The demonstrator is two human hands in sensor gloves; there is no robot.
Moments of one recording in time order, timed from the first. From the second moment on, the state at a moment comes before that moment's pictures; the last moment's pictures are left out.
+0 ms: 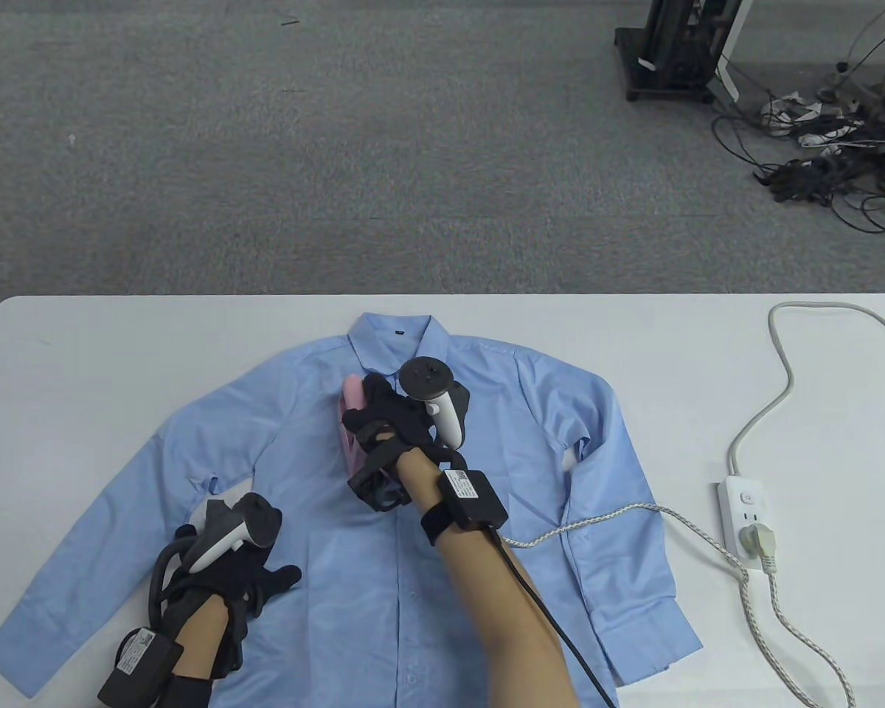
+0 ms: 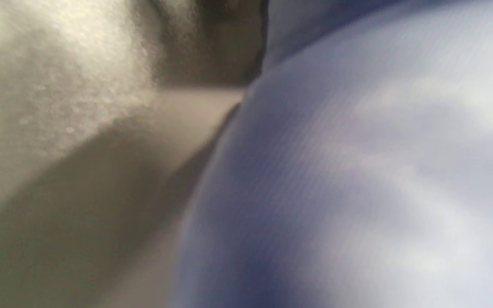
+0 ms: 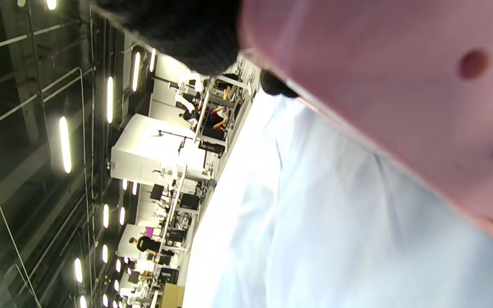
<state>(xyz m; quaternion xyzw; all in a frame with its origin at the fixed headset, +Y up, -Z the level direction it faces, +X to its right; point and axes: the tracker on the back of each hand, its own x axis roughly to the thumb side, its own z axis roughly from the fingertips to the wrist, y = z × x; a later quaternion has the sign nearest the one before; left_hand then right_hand) -0.287 -0.800 -0.313 -0.34 0.08 0.01 0.94 -0.053 -0.763 -0.477 0.05 0.19 0.80 0.57</state>
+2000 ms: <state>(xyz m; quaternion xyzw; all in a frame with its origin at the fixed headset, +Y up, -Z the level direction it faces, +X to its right) -0.326 -0.746 -0.299 -0.23 0.16 0.09 0.96 -0.039 -0.763 -0.400 -0.03 0.35 0.76 0.55</state>
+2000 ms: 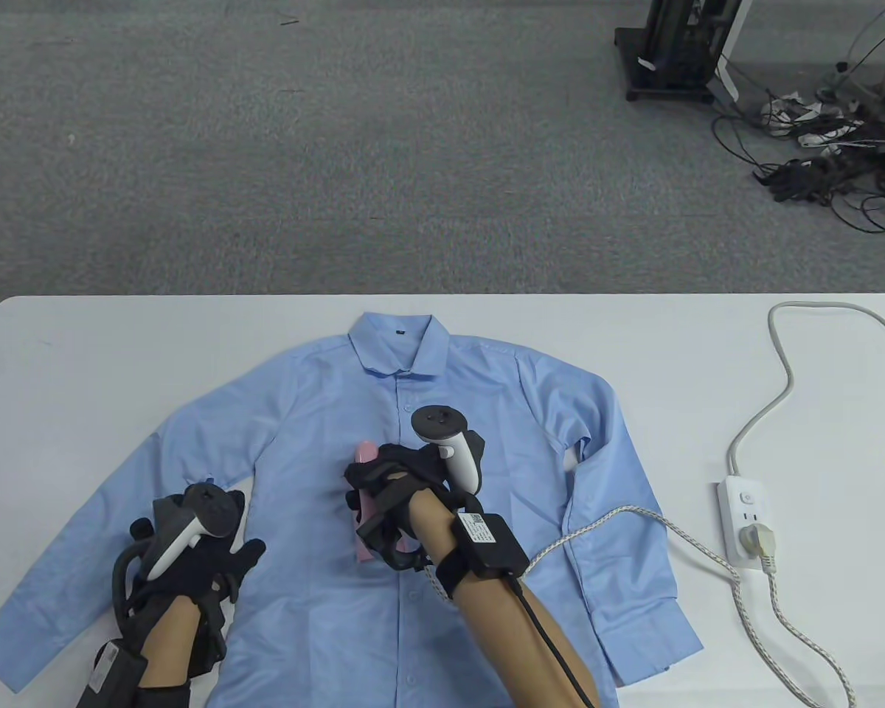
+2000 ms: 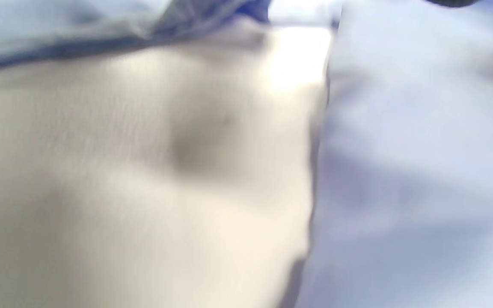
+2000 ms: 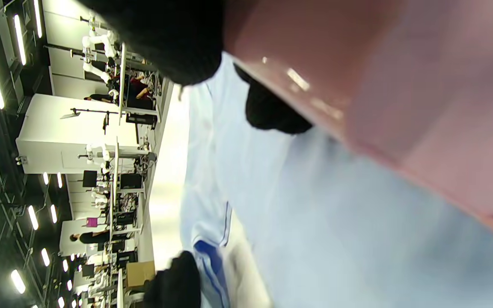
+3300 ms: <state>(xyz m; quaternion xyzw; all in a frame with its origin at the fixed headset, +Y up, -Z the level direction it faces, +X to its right) -0.326 -0.791 -0.302 -0.33 0.17 0.05 0.93 -0.122 -0.774 -0.291 0.06 0.45 0.71 0.54</state>
